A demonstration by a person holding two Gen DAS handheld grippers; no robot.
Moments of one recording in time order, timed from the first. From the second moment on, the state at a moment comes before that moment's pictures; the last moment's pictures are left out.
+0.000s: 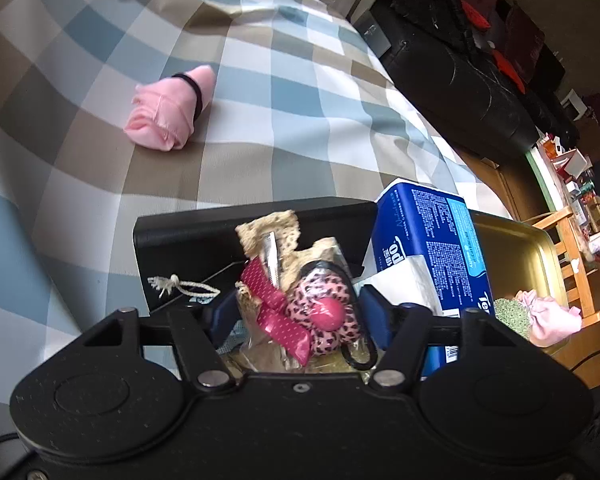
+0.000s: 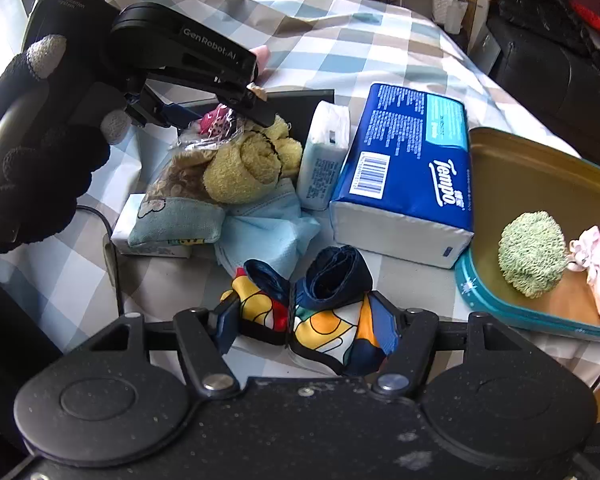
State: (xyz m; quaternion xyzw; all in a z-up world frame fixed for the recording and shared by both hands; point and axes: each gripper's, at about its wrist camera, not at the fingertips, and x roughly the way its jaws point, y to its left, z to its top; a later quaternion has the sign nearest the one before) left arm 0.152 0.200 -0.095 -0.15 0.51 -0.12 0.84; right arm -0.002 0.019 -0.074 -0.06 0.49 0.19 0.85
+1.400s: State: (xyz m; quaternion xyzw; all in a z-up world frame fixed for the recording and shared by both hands) left arm 0.099 0.068 -0.001 -0.03 0.42 -0.13 0.90; right arm 0.097 -0.192 0.042 0.07 0.37 0.01 0.93
